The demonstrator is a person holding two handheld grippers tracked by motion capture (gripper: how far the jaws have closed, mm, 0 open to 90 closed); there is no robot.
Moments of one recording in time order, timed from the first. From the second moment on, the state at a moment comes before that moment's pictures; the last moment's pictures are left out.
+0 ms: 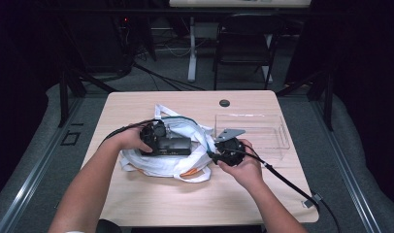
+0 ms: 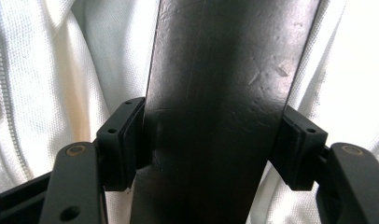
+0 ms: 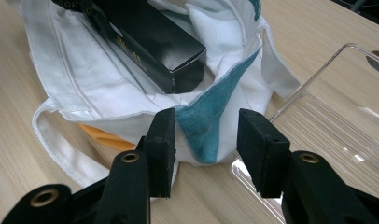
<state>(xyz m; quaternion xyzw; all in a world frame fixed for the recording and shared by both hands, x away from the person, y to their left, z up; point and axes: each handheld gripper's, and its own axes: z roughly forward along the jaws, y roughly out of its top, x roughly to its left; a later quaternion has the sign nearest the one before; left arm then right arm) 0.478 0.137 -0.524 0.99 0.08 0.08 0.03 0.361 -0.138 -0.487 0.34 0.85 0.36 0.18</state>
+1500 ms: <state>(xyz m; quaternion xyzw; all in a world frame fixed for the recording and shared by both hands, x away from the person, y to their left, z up) 0.457 0.156 -0.487 0.99 0.07 0.11 0.06 0.361 -0.137 -0.490 0.34 0.85 0.35 0.18</state>
